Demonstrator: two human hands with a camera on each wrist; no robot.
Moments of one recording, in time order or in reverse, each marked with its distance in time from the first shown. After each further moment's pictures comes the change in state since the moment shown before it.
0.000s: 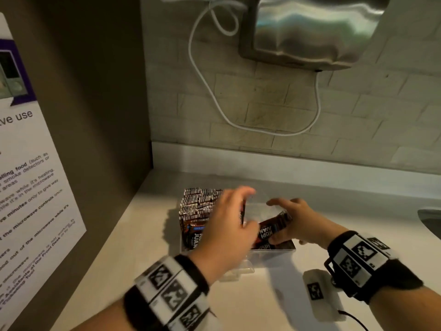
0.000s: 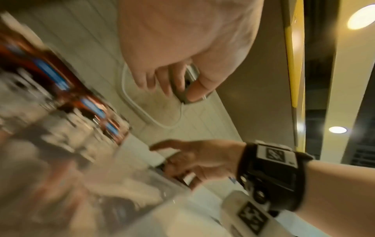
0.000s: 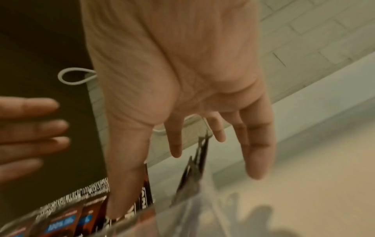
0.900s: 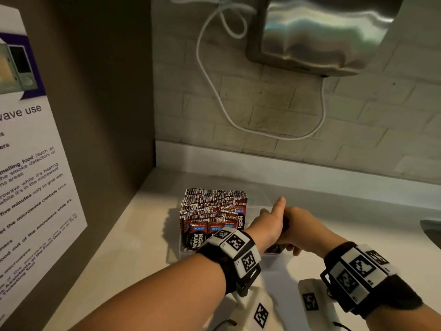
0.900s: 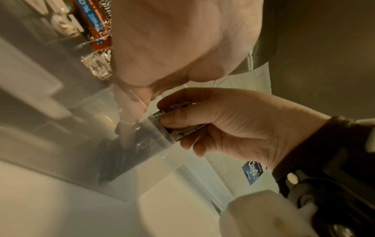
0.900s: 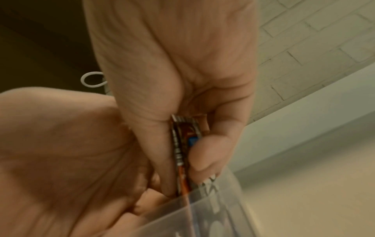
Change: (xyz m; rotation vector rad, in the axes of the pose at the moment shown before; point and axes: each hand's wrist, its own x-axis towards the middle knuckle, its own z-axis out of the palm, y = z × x) left_hand 0.075 -0.047 0.128 -0.417 -0.384 -0.720; right_hand -0.008 -0.015 0.004 -0.019 0.041 -0.082
